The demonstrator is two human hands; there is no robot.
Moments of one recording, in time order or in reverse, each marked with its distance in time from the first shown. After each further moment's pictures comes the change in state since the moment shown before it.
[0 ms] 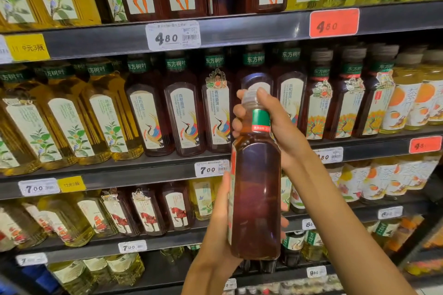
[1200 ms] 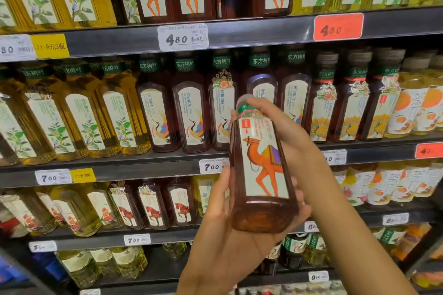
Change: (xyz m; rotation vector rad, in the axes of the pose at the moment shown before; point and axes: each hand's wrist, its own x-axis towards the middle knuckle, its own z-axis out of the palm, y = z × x) left_hand -0.022 0.036 0.066 -0.359 0.083 0.001; right_hand -0.003 -0.007 0.016 -0.035 0.273 0.243
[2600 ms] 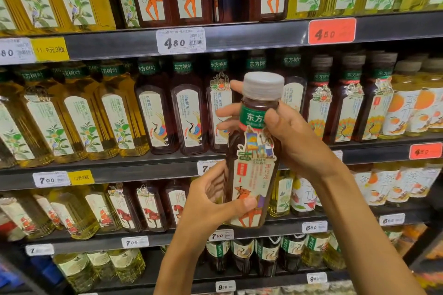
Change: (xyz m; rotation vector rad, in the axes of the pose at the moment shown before) left_hand 0.013 0.021 -0.072 0.999 -0.009 0.514; right_hand -0.040 -0.005 -0.003 -0.500 -0.386 -0.489
